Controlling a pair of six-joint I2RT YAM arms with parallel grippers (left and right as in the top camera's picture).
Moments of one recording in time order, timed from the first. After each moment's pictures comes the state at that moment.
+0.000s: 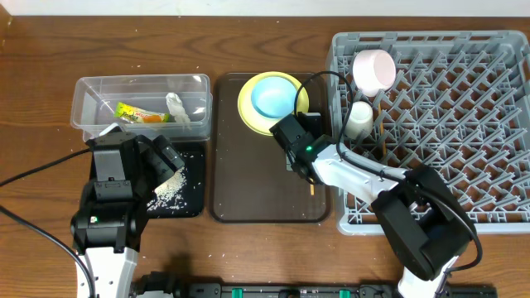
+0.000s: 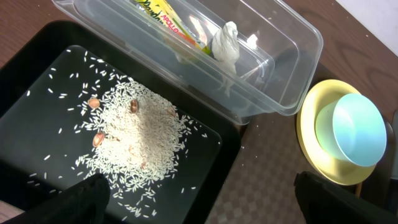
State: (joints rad) left arm 0.04 0.91 0.85 -0.79 -0.06 -0.59; right arm 0.69 1.92 1.11 -0.44 0.34 0.64
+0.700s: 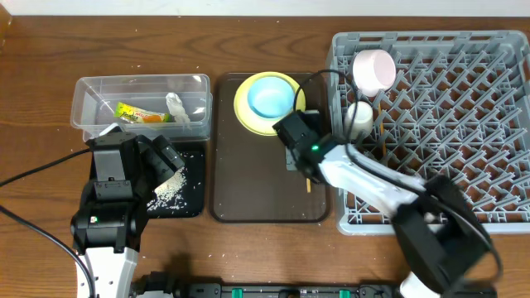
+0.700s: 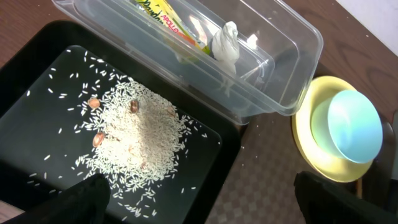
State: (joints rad) left arm 0.04 0.91 0.85 -0.79 -0.06 -0.59; right arm 0.68 1.81 1.11 -0.48 0.27 0.58
